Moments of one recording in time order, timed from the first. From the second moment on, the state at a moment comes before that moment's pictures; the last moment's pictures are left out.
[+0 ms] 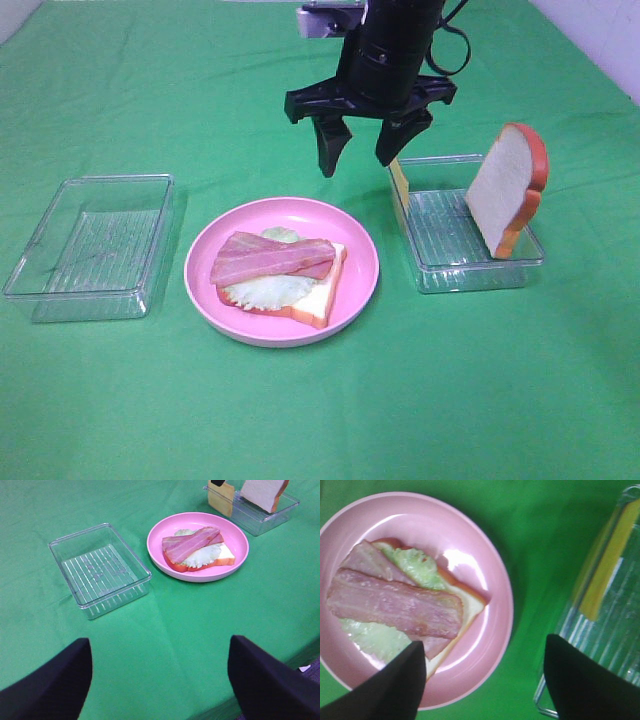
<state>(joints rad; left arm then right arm) -0.58 0.00 -0.50 0.07 1.06 -0.09 0.52 2.14 -1.88 0.10 1.15 0.11</state>
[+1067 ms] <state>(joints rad) -0.58 0.00 -0.50 0.07 1.06 -0.09 0.41 2.34 -2.05 0.06 1.18 0.14</state>
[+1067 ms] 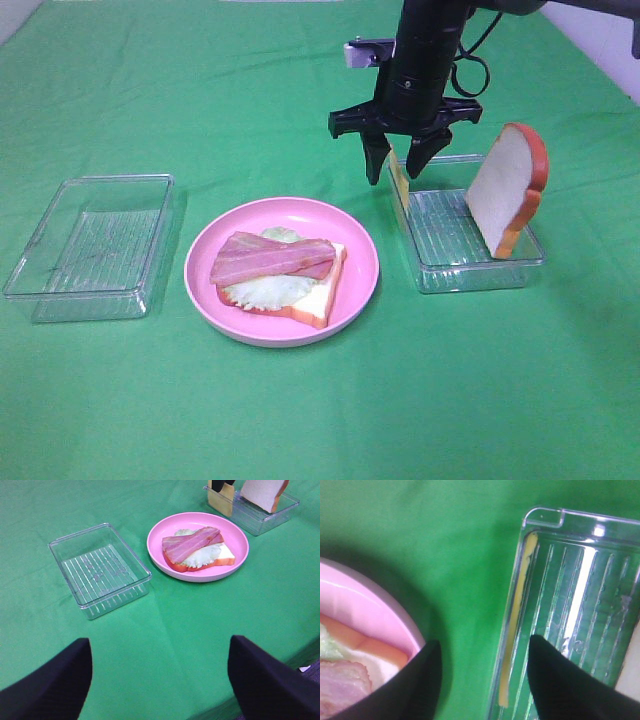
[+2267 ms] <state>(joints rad) -0.58 0.00 -0.50 0.07 1.05 -0.09 0.41 2.28 -2.14 0.13 1.22 0.09</state>
